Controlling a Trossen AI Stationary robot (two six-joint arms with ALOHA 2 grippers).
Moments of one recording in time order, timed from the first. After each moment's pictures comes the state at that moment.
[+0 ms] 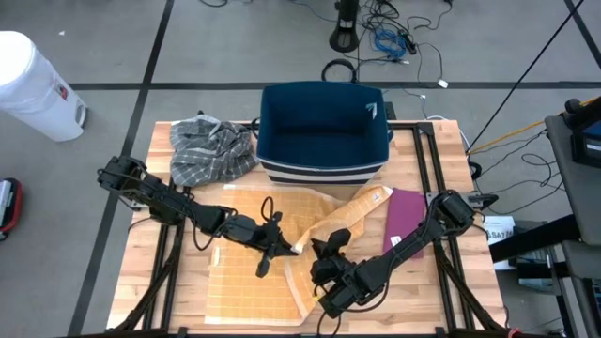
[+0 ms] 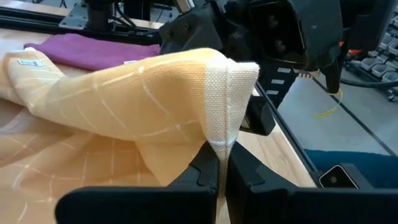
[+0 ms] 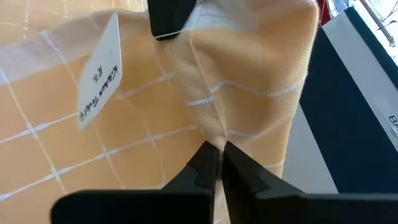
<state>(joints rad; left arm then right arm) -0.35 1.52 0.69 0.52 -0.03 -0.24 0.61 2.04 1.46 -0.63 1.18 0.32</state>
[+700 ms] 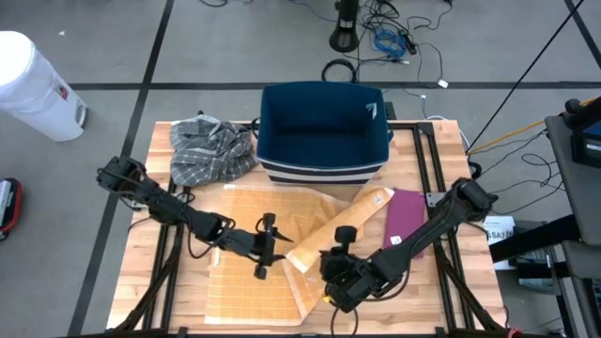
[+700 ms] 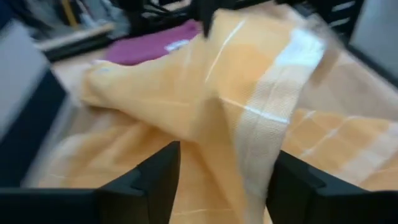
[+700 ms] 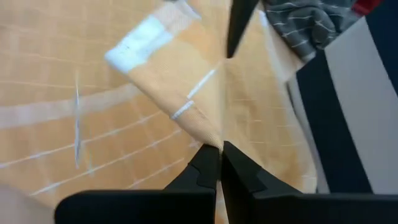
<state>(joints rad) -0.45 1.51 0.69 0.37 -0.35 0.08 0.62 1.85 1.46 -0.74 0.77 0.46</state>
